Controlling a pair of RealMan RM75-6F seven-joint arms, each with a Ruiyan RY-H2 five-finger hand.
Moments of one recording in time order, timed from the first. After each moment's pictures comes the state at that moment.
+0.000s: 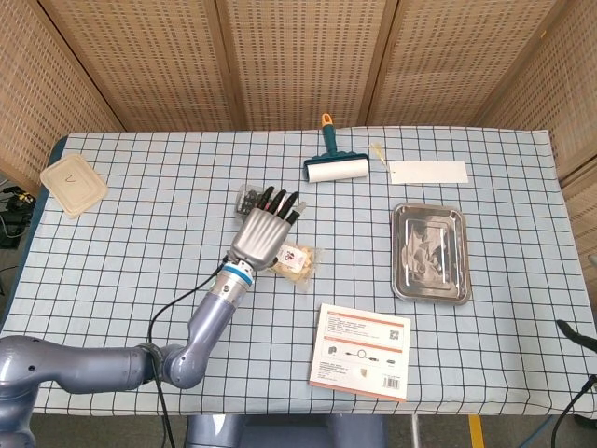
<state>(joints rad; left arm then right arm) -1.02 -1.66 -0.37 -1.62 0.75 1.07 1.01 0.03 -1.04 0.15 -1.54 -1.39 1.53 0.13</state>
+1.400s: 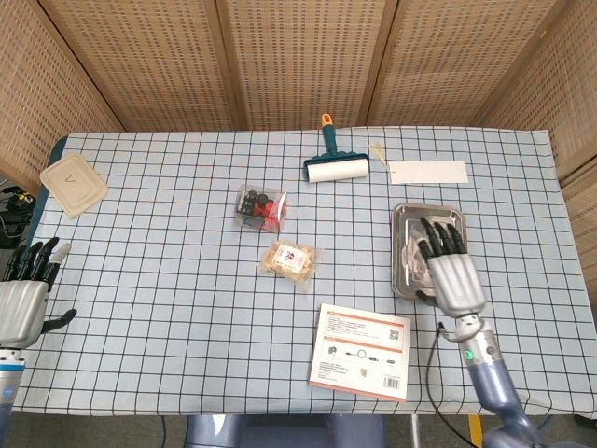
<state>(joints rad) -0.26 -1.11 0.07 -1.70 1.34 1.52 0.24 0.41 -1.35 0.25 -1.80 -1.23 1.22 -0.56</state>
